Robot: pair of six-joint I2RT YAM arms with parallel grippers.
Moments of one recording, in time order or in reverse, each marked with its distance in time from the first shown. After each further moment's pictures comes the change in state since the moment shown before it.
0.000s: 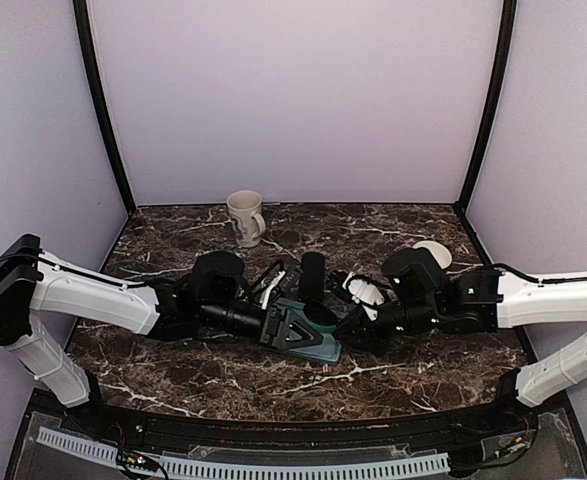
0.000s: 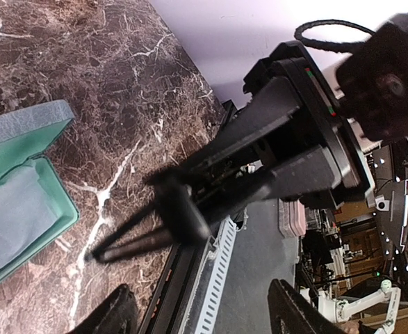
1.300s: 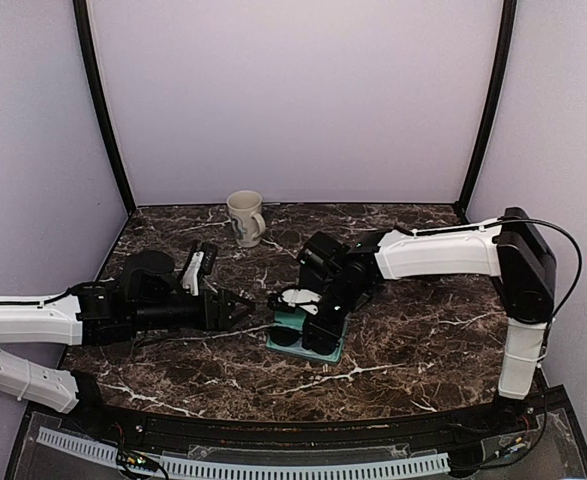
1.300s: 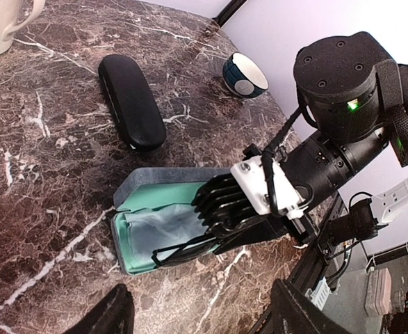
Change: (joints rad) left arm 0.099 -0.492 -0.216 -0.313 -0.513 0.097; right arm -0.103 0.690 0.618 -0.481 -0.253 -0.353
